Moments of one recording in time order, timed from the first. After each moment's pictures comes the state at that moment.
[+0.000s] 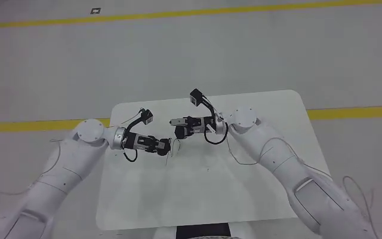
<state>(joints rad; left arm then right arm) 0.91 -0.85 -0.81 -1.23 -0.60 -0.33 -1.35 -0.78 -1.39 0.76 -0.94 0.50 -0.33 1.12</state>
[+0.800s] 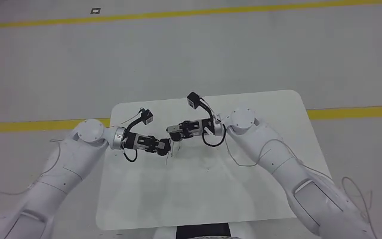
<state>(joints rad) 0.91 -0.85 -0.81 -1.23 -0.60 -0.33 -1.35 -0.79 -1.40 0.76 -0.96 0.43 -0.29 1.12</state>
